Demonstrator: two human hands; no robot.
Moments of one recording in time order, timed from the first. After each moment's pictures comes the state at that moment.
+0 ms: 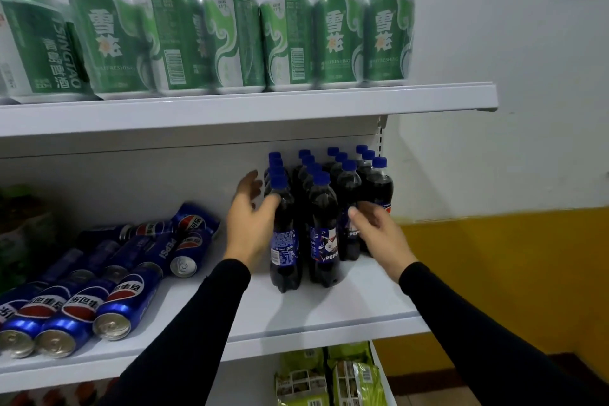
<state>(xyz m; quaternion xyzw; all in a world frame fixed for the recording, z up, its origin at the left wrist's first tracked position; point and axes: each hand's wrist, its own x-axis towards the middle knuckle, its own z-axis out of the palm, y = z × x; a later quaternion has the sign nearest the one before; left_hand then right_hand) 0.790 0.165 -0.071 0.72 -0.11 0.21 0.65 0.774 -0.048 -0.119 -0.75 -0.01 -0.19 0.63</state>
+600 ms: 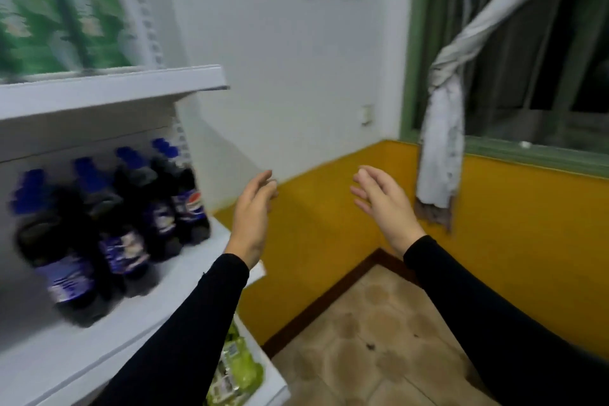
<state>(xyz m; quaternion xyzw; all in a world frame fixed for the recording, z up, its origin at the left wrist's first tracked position) 0.665 -0.081 -0.093 0.64 -0.31 -0.13 0.69 0.531 -0.245 -0.111 -0.66 0.17 -0.38 0.63</state>
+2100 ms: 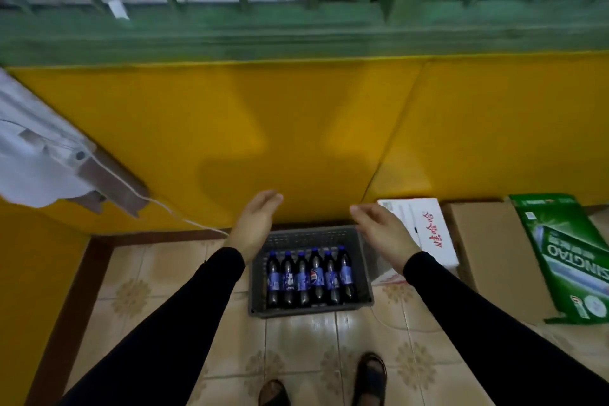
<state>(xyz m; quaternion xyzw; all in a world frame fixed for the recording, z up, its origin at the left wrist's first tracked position) 0.346 -0.951 -0.435 0.63 -0.46 -0.58 0.26 0.115 -0.913 -0.441 -0.42 0.69 -0.27 0.52</state>
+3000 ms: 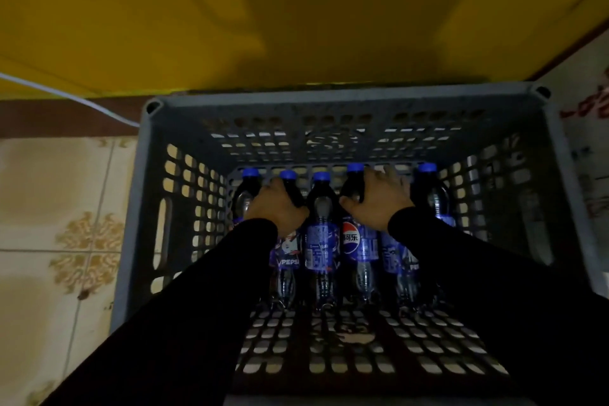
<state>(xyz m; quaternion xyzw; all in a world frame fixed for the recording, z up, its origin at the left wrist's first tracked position) 0.330 -1.051 -1.168 0.72 -0.54 -0.43 -0.09 0.133 -1.053 -1.176 -0.63 0.70 0.09 0.33</state>
